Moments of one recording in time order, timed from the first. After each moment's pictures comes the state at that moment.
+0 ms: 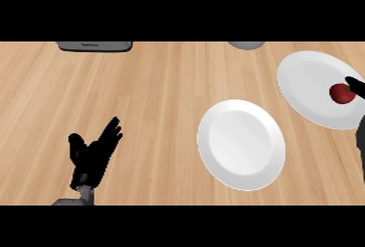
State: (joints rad) left arm 0.00 0.08 -0.08 -1.43 0.09 0.03 0.22; right arm -0.71 -0.40 -0.80 -0.59 0.48 -0.93 -0.11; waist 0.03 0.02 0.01
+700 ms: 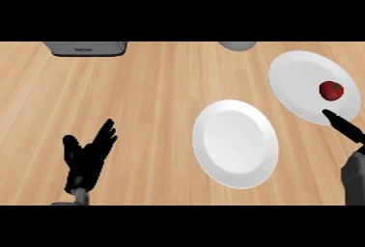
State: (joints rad) left arm 0.02 0.08 -0.06 -1.46 0.08 0.04 0.24; right arm -0.42 -0.24 -0.76 -0.83 0.20 -0.57 -0.35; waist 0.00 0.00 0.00
